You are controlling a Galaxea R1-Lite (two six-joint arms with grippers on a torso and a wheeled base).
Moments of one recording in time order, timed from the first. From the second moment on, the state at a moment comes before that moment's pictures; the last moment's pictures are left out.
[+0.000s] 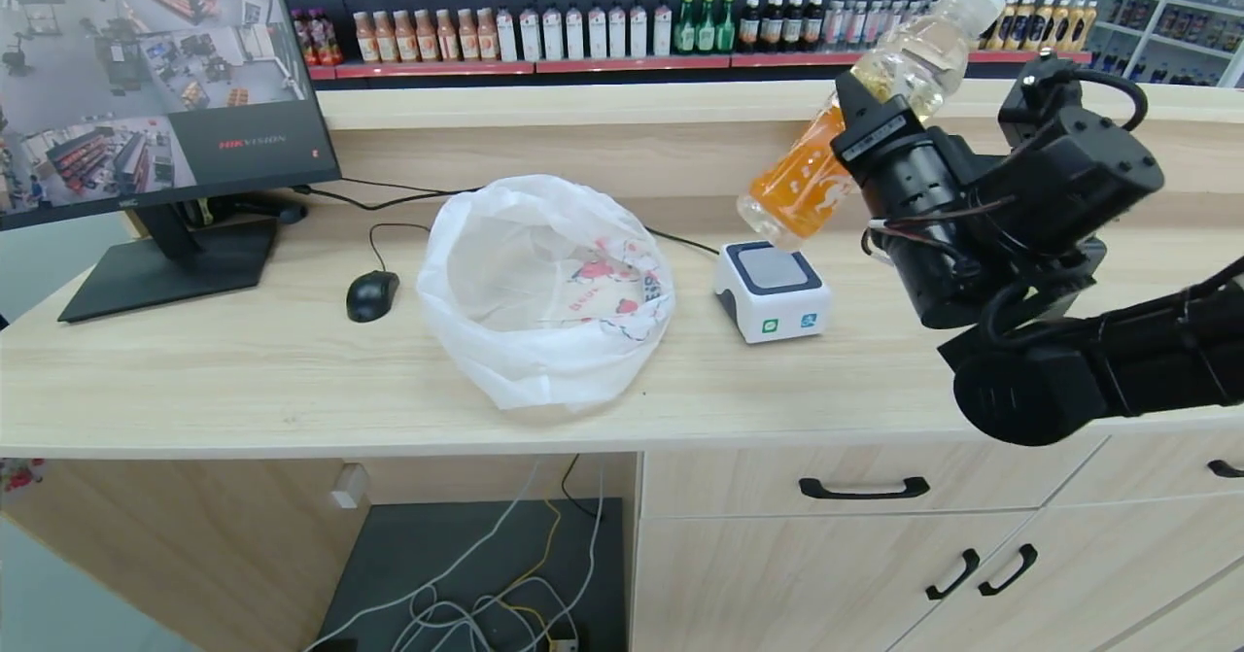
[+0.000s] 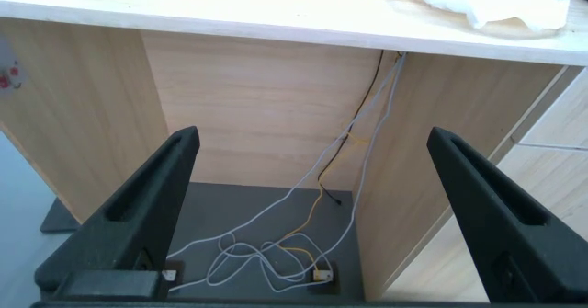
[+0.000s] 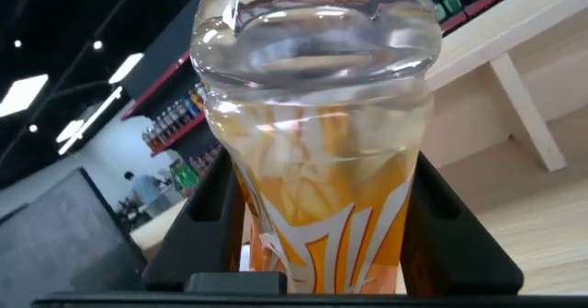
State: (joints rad) left arm 0.00 0.00 0.00 0.00 0.01 -0.01; right arm 0.45 1.95 -1.17 -1.34 -0.34 0.51
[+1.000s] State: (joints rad) left arm 0.00 0.00 0.00 0.00 0.01 -0.01; right arm 0.42 2.09 -1.25 -1.21 -0.41 0.93
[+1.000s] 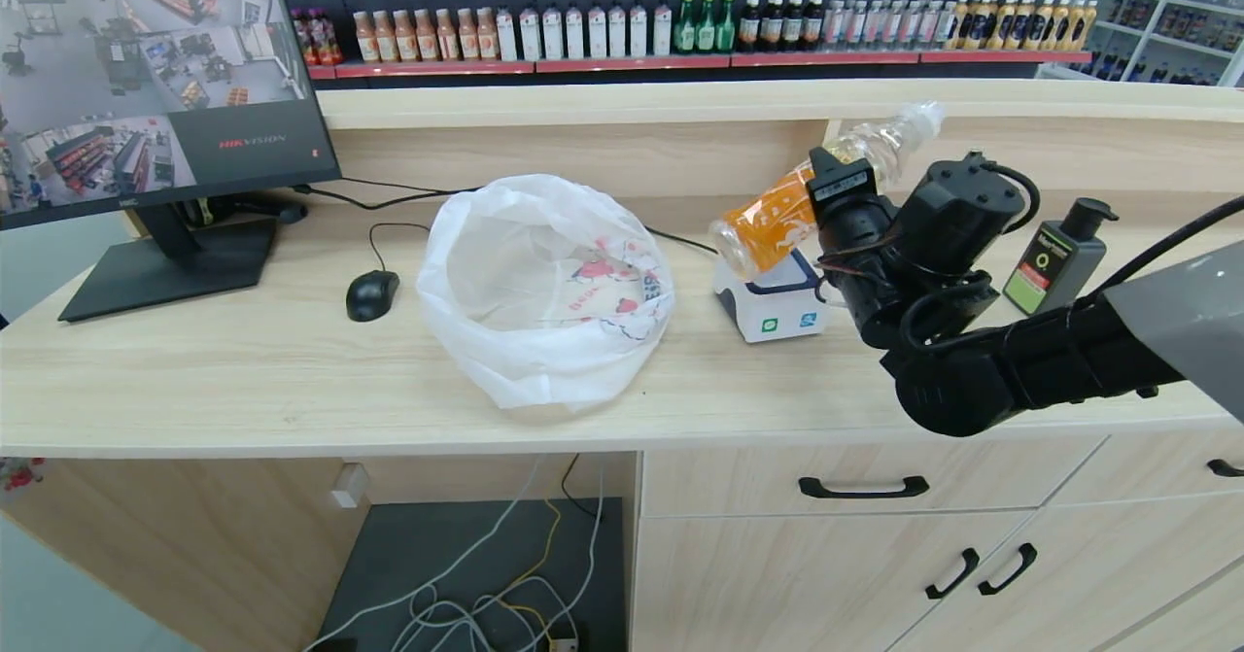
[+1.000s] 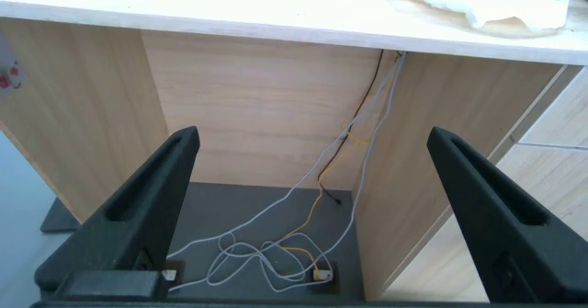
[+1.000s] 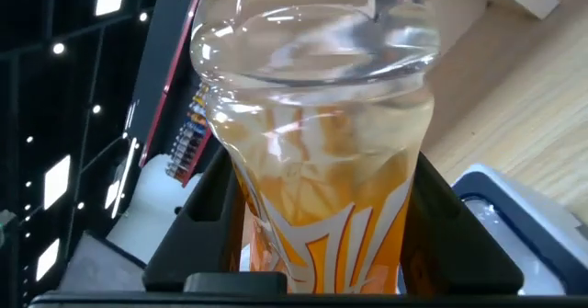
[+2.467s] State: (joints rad) left arm 0.00 0.00 0.00 0.00 0.01 -0.01; right arm 0.39 2.13 -1.25 -1.21 -0.43 1.06
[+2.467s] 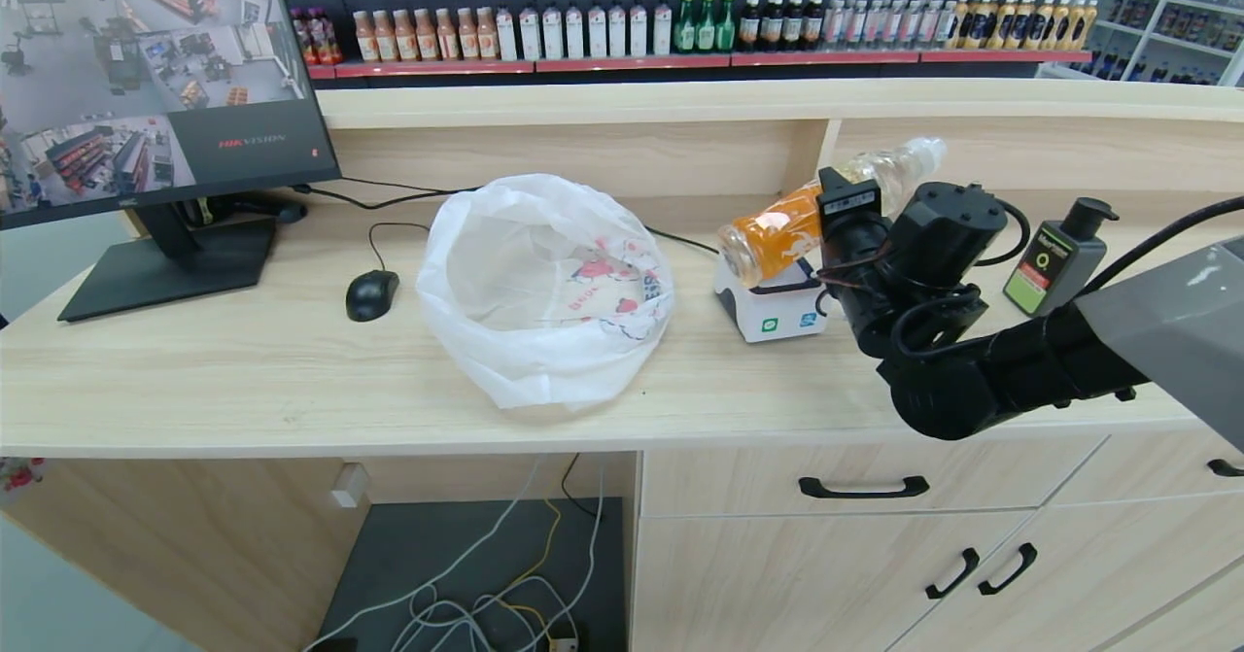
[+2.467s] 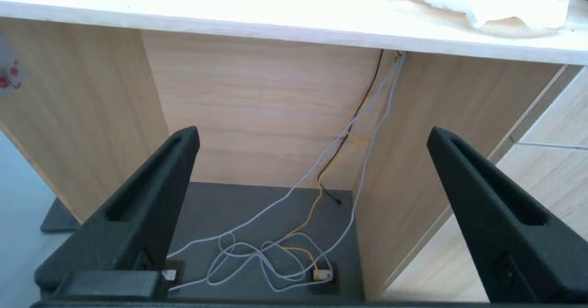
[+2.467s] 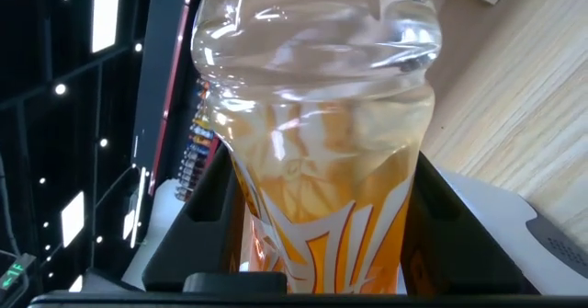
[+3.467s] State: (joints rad) left arm 0.00 0.00 0.00 0.00 0.01 -0.01; right arm 0.43 2.04 -1.22 -1.27 -0.43 0.83
